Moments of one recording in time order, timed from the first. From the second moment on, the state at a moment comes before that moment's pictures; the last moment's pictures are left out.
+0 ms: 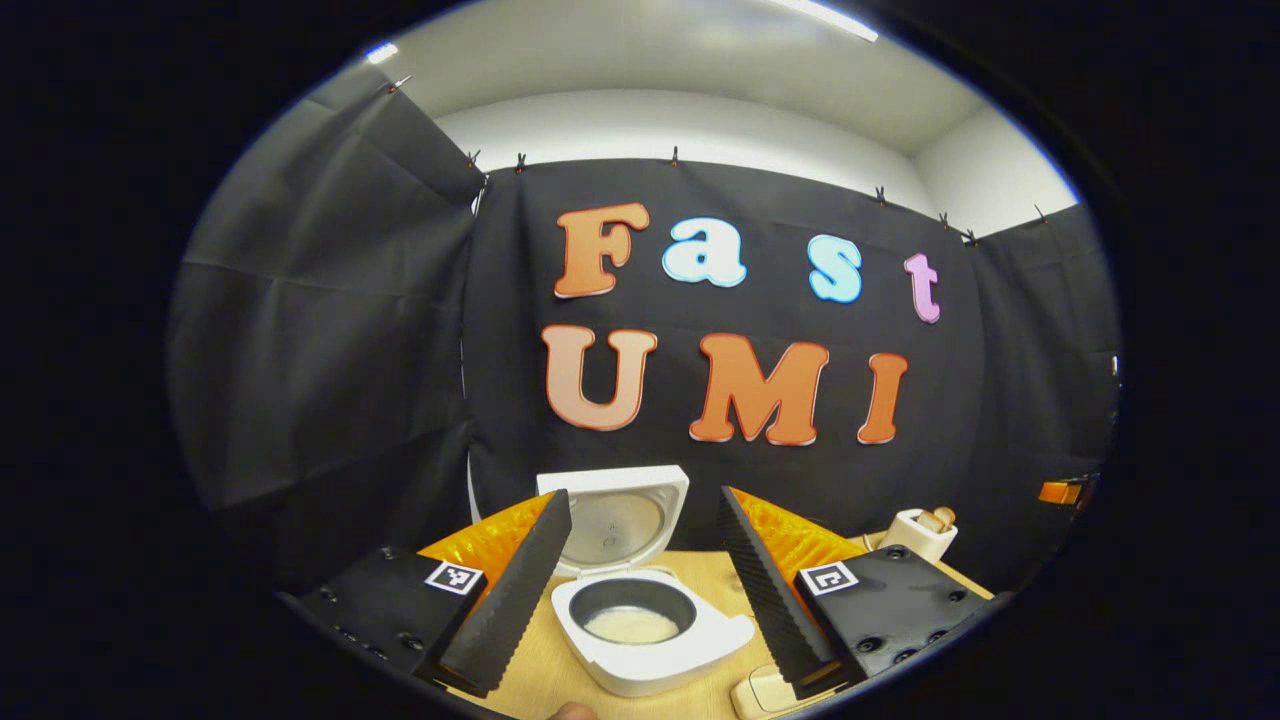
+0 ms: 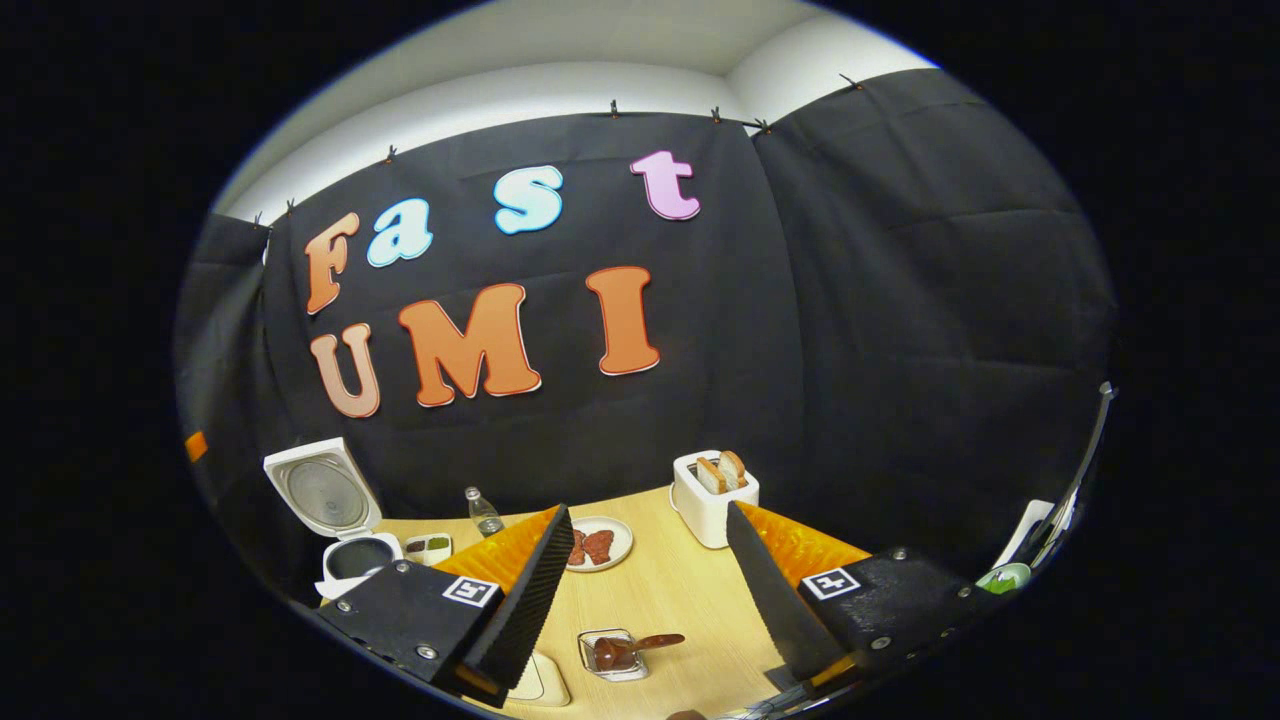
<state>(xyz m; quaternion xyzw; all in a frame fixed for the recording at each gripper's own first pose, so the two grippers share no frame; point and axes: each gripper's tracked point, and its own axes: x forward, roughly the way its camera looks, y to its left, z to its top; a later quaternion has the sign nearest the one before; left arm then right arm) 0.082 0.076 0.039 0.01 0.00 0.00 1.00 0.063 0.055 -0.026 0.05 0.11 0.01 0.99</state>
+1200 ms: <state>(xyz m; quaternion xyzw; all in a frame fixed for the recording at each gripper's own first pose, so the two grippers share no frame) 0.391 0.138 -0.115 0.01 0.17 0.09 0.98 0.062 0.066 -0.054 0.04 0.13 0.02 0.99</state>
